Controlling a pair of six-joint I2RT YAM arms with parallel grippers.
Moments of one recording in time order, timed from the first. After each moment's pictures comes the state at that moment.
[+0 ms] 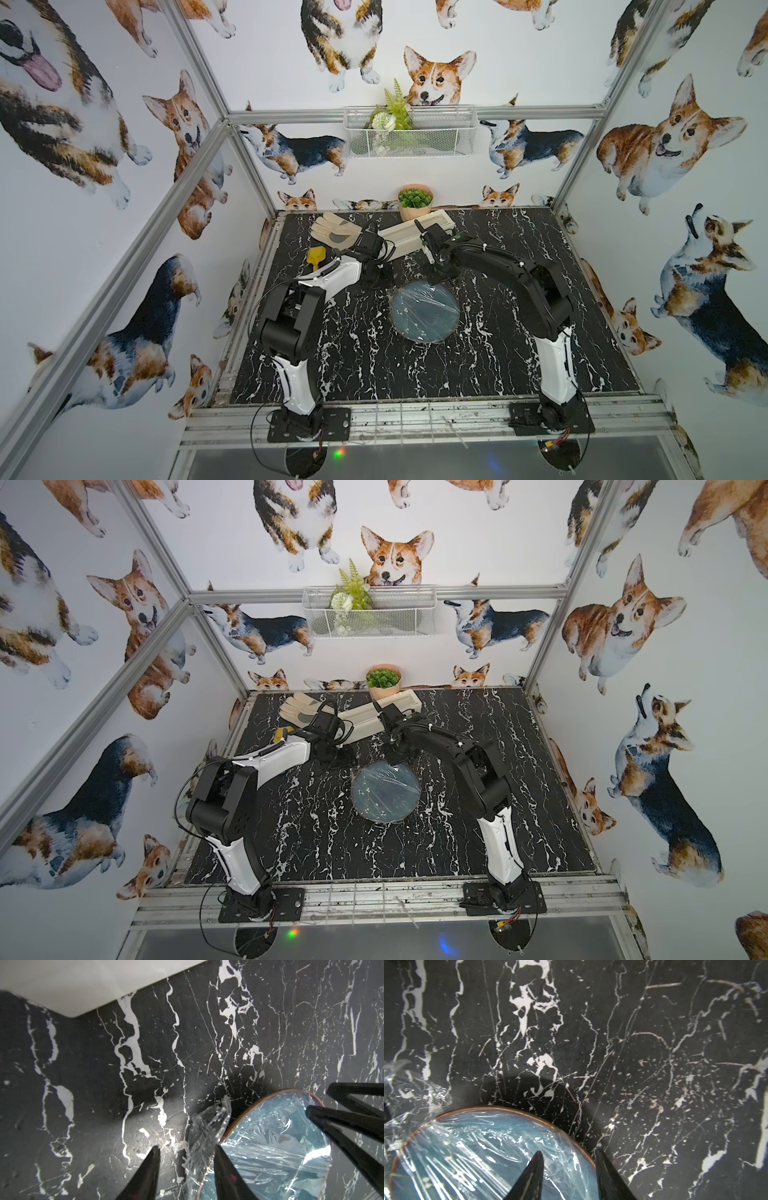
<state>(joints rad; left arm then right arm) -0.41 1.84 1.24 -0.53 0.25 -0.44 0.67 2.09 1.68 -0.85 0.02 0.26</state>
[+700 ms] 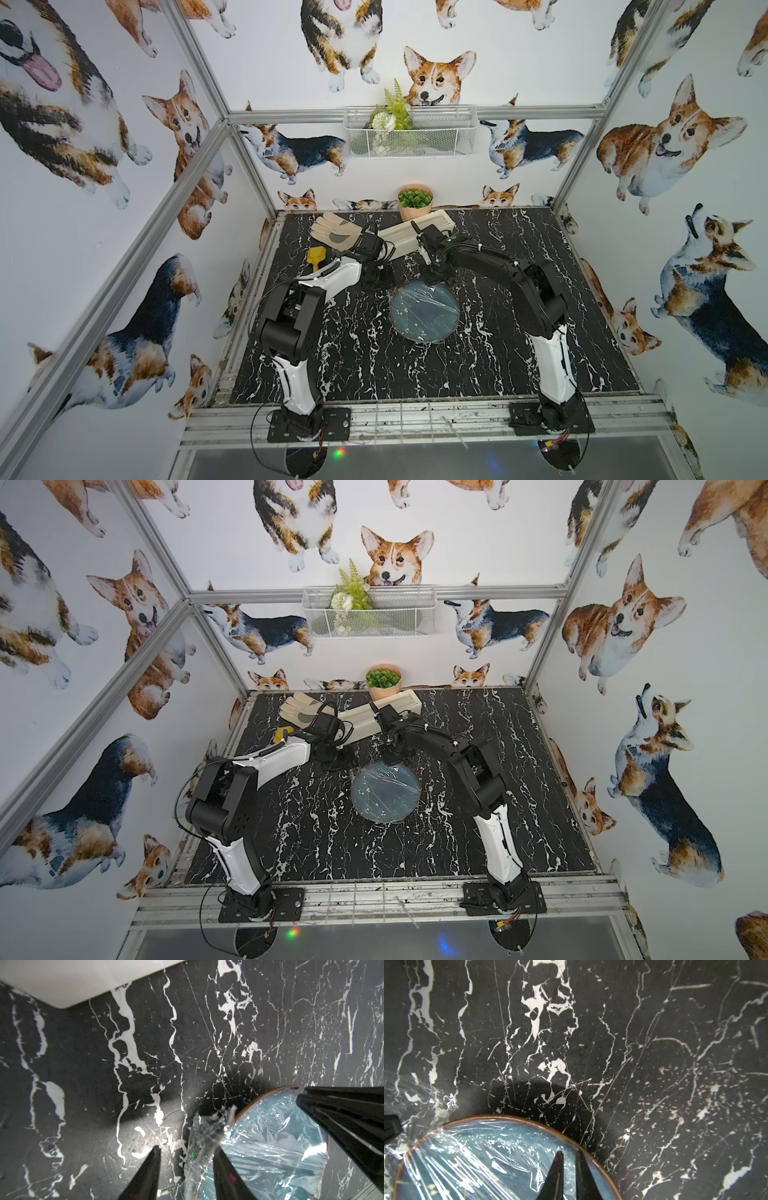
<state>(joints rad) -0.41 1.84 1.22 -0.53 0.26 -0.44 0.68 2.13 1.72 -0.85 0.03 0.26</state>
